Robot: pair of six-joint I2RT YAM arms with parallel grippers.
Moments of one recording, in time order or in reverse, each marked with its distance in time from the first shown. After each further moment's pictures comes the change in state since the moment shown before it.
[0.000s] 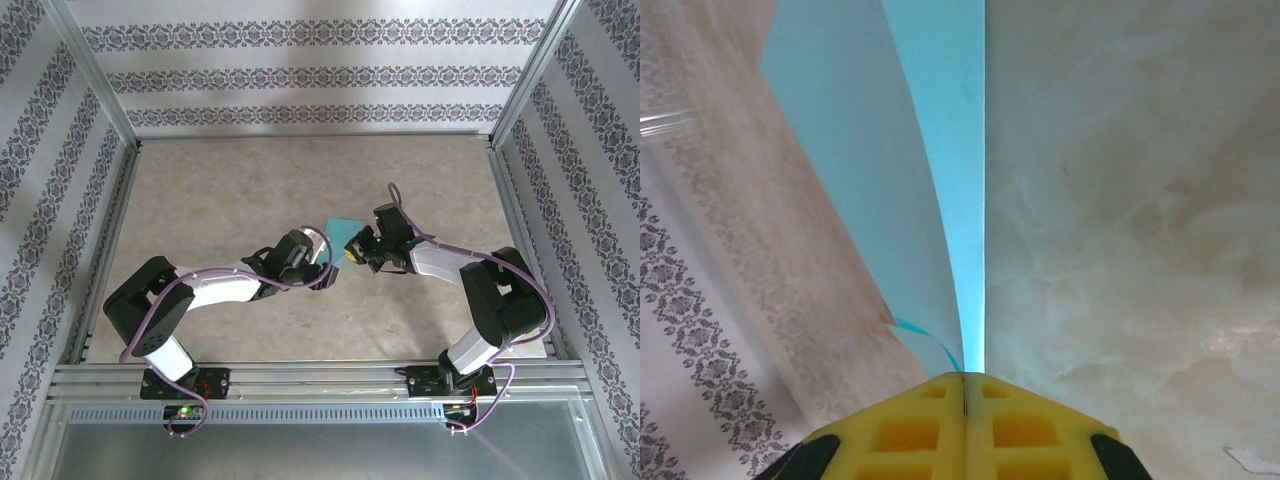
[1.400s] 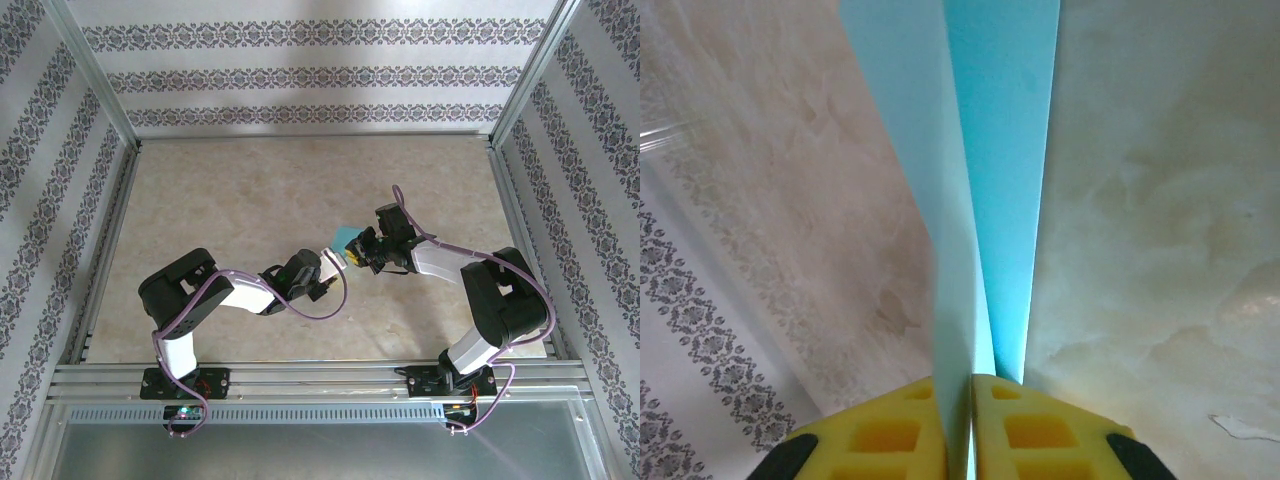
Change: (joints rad) left arm -0.063 0.195 -0.076 0.353 -0.148 0.460; right arm -0.013 -0.002 0.000 -0.030 -0.028 0.055
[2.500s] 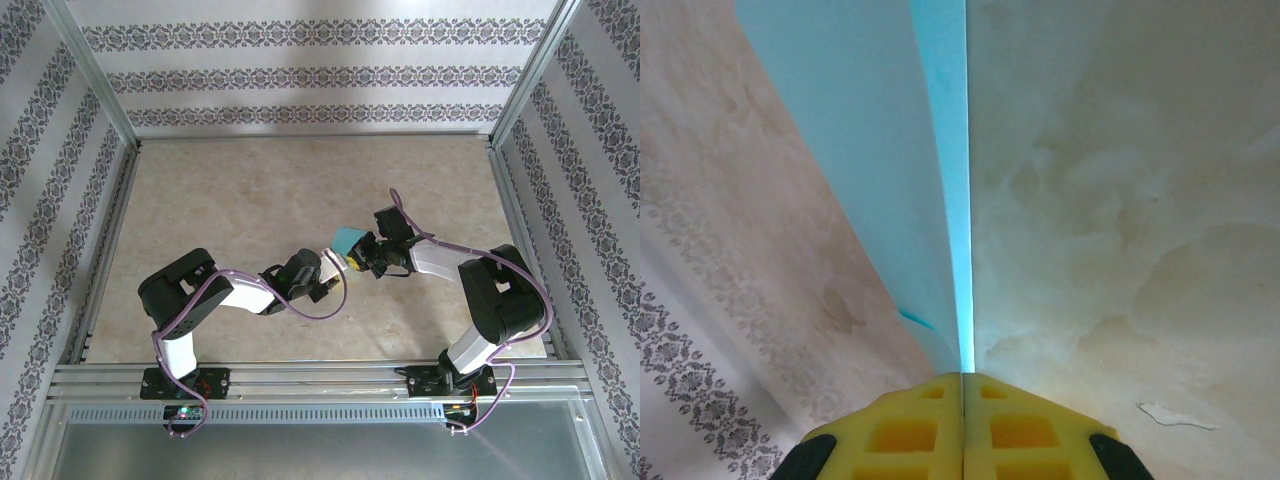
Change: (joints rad) left arm 0.000 -0.004 0.005 -0.002 0.049 -0.028; right arm 0.000 0.023 0.011 -0.079 -0.001 -0.038
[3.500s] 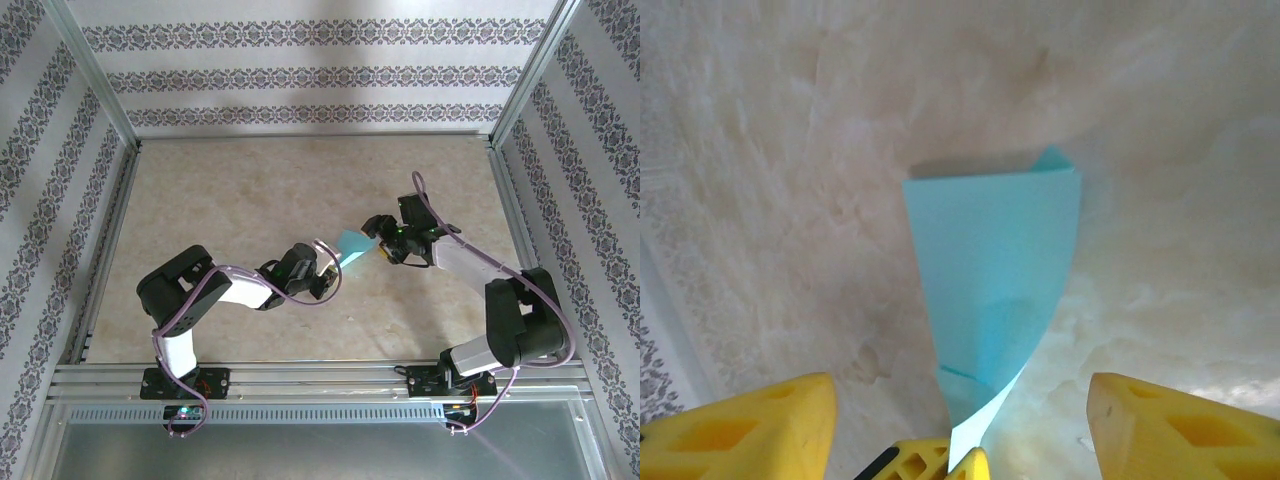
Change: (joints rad) left arm 0.054 0.008 0.006 0.001 0.144 -0.303; right arm -0.125 -0.165 0.050 -0.153 0.131 -0.252
